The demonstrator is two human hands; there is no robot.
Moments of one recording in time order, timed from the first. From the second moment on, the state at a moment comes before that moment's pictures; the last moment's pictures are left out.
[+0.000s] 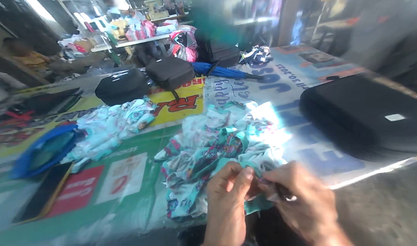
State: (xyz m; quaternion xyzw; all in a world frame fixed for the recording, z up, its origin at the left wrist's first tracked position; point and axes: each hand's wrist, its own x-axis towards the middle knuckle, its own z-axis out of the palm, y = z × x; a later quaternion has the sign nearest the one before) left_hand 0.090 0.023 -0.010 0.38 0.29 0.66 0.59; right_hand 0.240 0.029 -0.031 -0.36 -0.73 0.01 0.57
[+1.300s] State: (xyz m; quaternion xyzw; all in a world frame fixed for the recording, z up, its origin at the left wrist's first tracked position) left_hand 0.091 0.023 0.001 0.23 0.28 0.70 0.62; right_hand 0.231 0.024 -0.039 -0.41 -0.70 -0.02 0.59
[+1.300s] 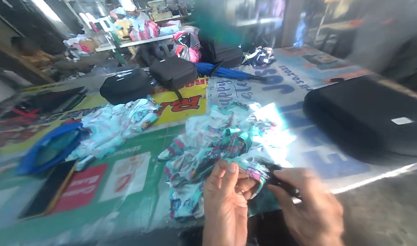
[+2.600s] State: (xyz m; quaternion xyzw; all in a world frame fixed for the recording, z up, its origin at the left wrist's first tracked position) left_hand 0.091 0.020 -0.002 0.26 0.28 0.69 0.61; right_hand 0.239 0.022 -0.044 -0.39 -0.71 -0.02 0.59
